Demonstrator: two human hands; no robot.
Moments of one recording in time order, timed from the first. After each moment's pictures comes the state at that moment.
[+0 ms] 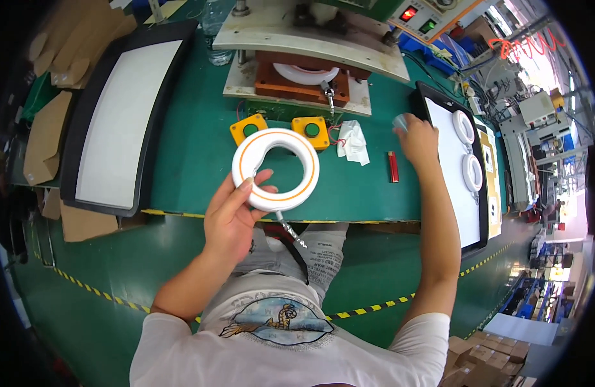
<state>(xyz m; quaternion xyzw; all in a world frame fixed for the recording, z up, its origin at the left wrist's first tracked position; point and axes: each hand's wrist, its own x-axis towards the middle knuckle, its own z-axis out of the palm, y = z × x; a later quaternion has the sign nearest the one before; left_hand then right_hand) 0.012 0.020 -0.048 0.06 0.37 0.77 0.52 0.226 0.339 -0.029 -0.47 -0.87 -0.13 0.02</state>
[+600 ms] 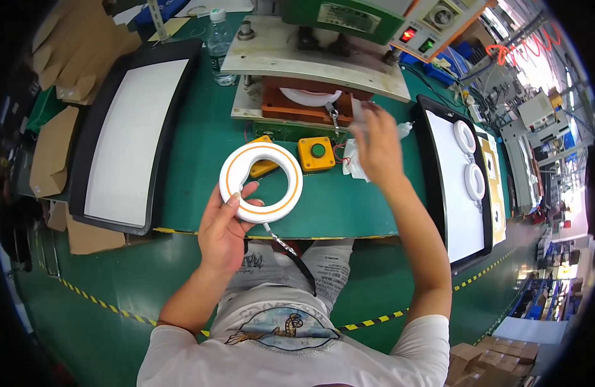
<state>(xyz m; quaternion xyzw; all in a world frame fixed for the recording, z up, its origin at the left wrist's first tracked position) -0.013 0.013 -0.049 0.09 0.38 0.79 0.47 0.146 0.284 -0.033 -0.23 -0.90 -0.03 0.37</state>
